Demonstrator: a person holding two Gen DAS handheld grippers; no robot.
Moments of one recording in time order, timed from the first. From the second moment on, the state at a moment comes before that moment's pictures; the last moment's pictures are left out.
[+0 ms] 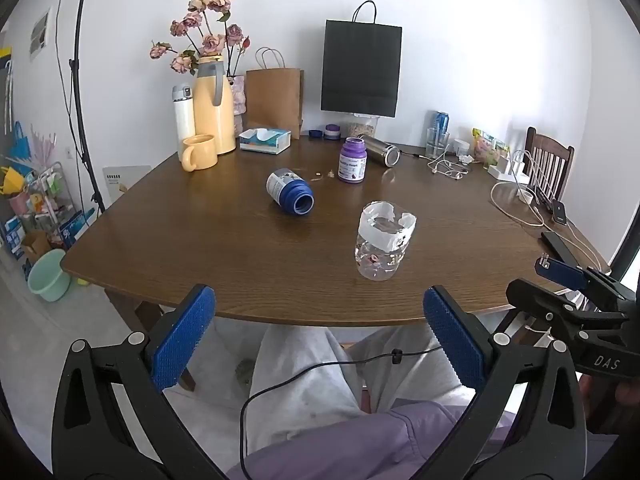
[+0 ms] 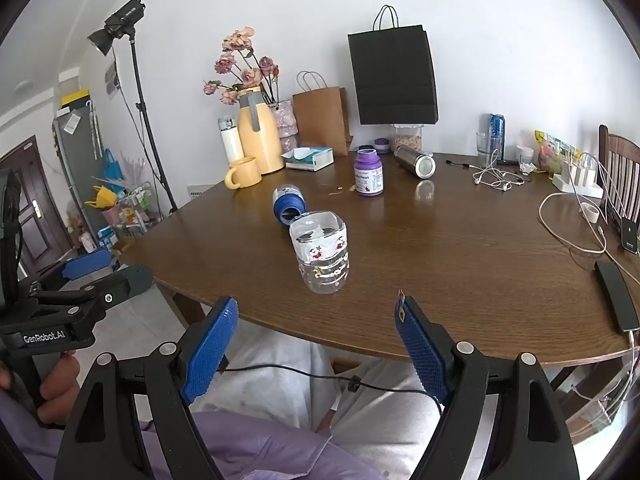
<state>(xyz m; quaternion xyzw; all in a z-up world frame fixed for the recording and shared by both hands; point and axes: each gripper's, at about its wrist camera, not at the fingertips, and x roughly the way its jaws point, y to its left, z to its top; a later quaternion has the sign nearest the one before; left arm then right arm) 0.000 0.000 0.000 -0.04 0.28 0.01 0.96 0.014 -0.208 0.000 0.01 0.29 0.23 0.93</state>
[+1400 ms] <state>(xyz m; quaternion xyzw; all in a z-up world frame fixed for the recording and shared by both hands) 0.000 -0.005 -0.009 -0.04 0.28 0.01 0.96 0.014 -0.207 -0.002 0.01 0.29 0.23 0.93</state>
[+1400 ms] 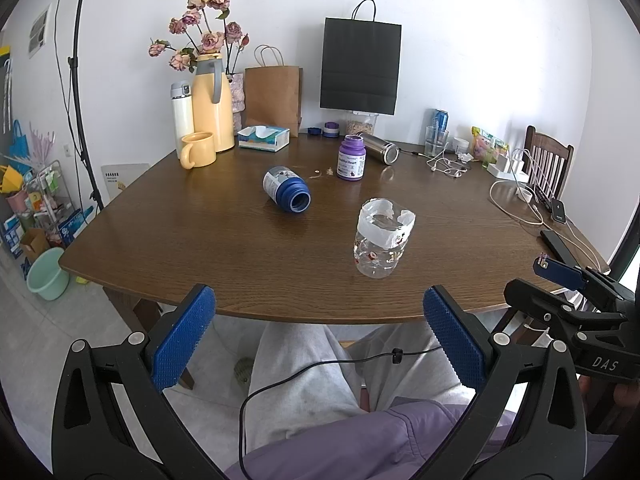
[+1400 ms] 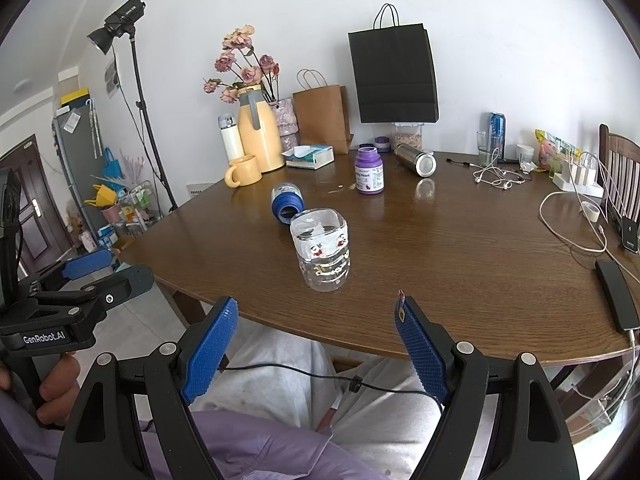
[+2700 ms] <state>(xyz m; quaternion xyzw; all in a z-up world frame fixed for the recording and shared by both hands) 0.005 -0.001 -0.012 -0.04 0.29 -0.01 0.96 0.017 -0.200 -0.007 0.01 0.29 0.24 0.93</state>
